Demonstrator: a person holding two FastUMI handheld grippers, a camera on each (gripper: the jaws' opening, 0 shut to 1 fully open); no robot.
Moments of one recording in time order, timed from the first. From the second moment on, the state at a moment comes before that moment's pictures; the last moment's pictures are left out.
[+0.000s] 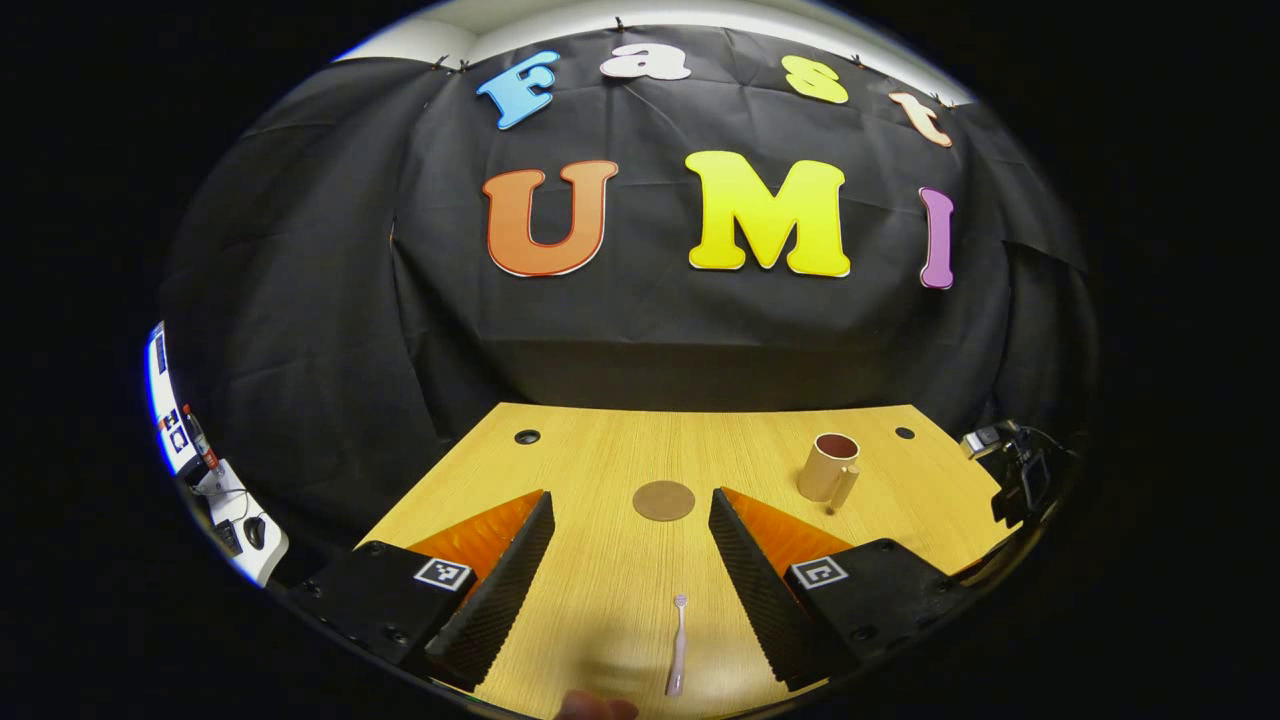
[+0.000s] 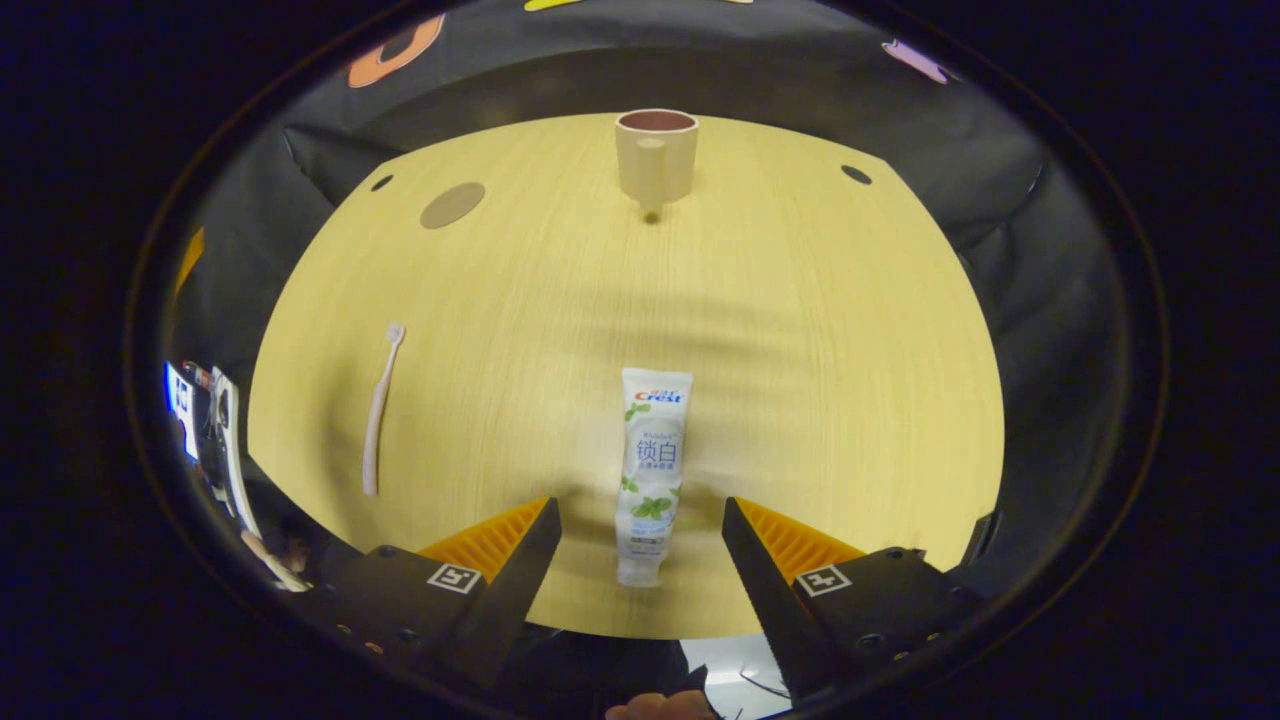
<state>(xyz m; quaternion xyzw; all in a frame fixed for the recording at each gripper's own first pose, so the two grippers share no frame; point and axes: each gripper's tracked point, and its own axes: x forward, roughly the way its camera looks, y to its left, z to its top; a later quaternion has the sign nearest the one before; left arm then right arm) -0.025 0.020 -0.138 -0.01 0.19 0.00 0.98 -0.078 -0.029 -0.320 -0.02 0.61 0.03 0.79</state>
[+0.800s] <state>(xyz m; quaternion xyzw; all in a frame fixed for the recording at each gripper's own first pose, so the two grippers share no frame) -0.015 0.027 -0.150 -0.01 0.22 0.01 0.98 -0.080 -0.028 -0.355 -0.01 0.68 0.02 0.74</state>
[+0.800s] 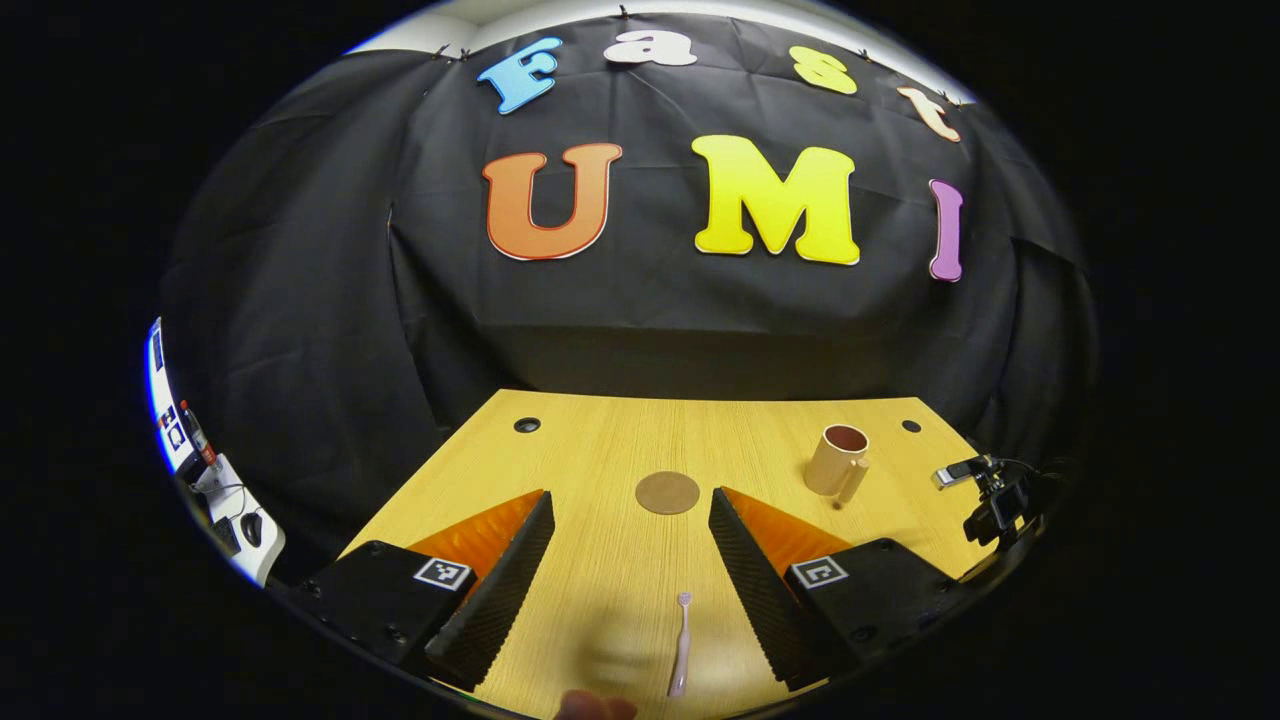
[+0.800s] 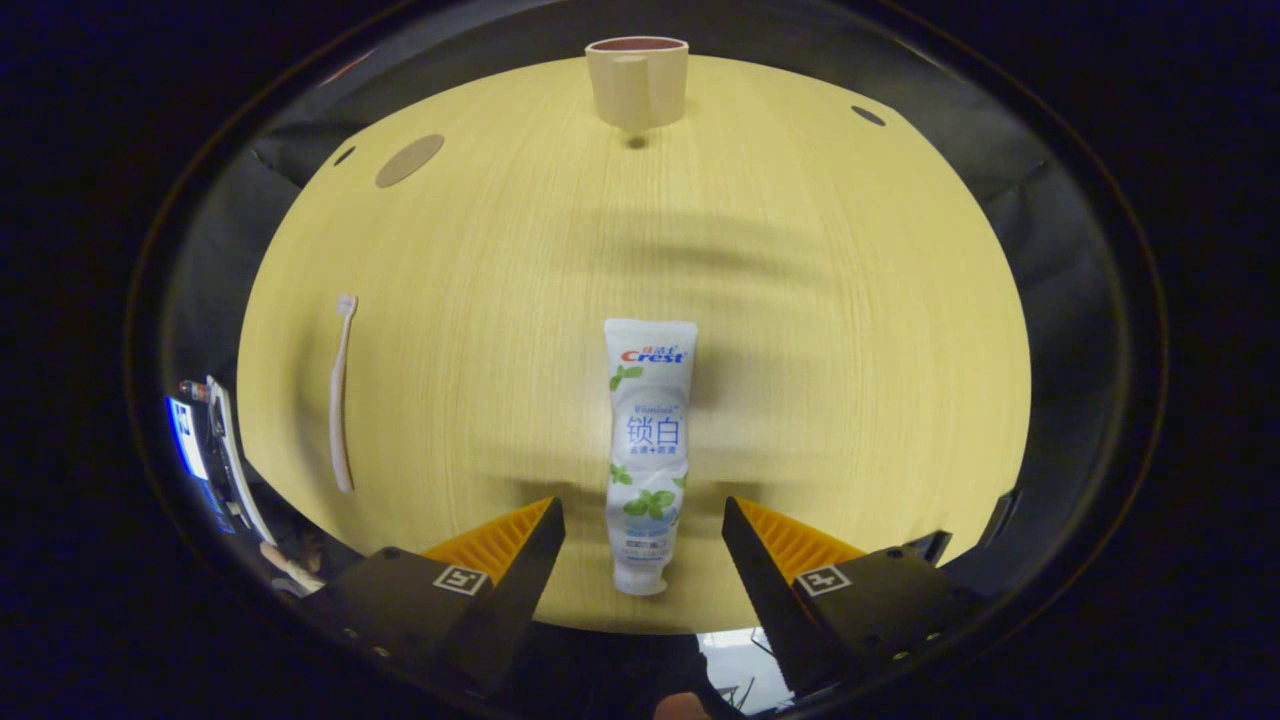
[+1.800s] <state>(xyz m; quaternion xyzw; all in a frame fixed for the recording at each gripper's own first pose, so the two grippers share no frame) -0.009 0.036 -0.161 -0.01 0.23 0.02 0.97 -0.086 -0.028 -0.370 0.02 0.71 -0.02 0.71</state>
